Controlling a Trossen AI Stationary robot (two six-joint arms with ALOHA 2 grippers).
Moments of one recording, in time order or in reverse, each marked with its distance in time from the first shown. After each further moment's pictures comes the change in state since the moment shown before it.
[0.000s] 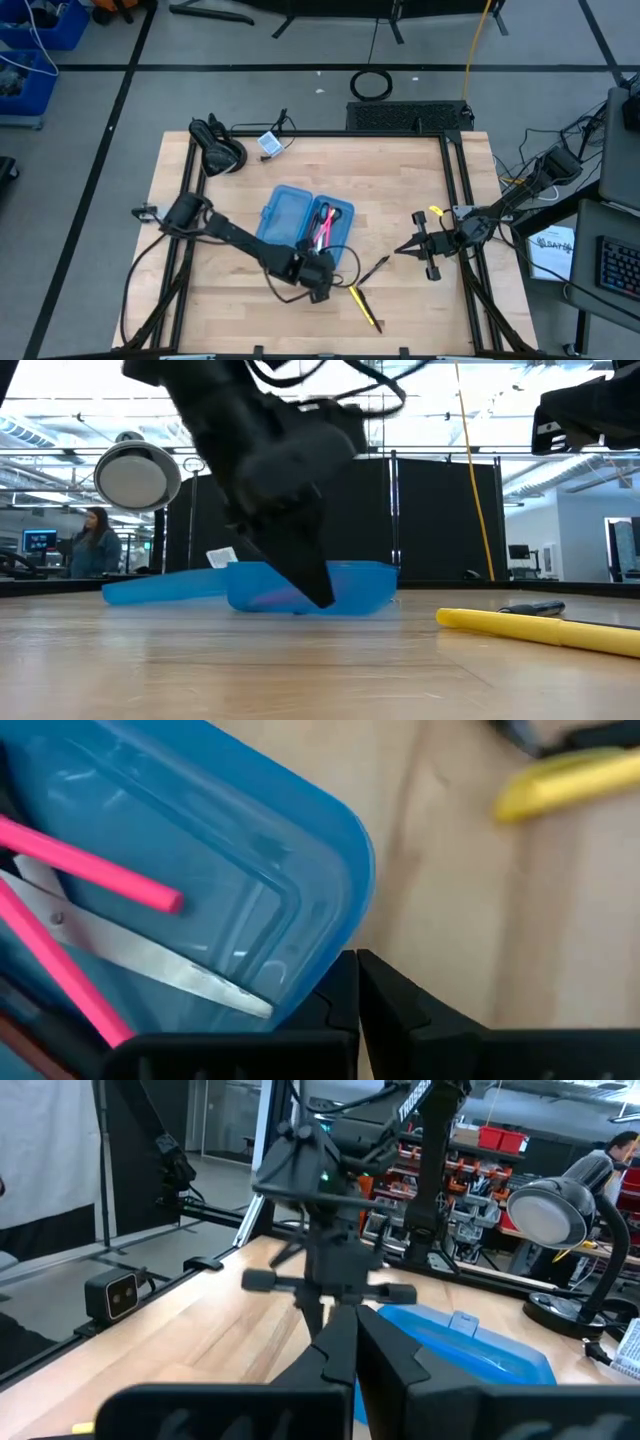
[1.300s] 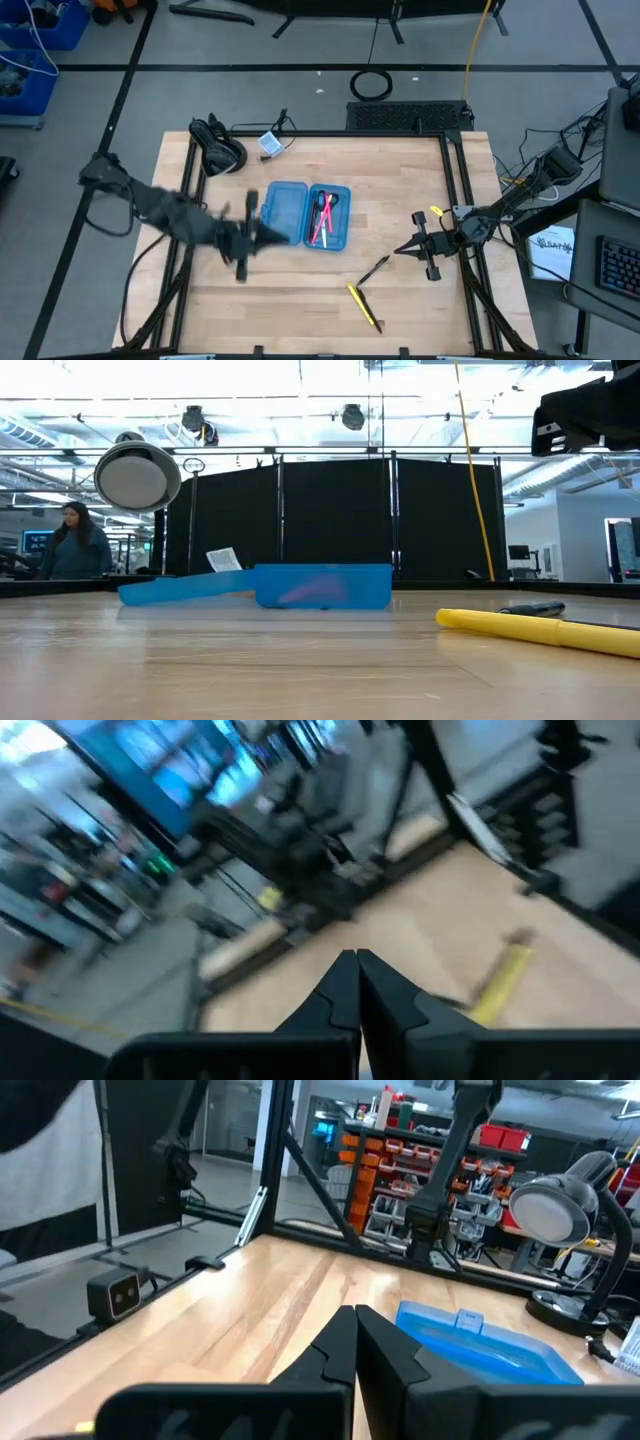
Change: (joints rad) left arm -0.138 -0.848 -0.077 0.068 -0.125 1.015; right arm 0.000 0.003 0.000 0.000 -0.003 0.007
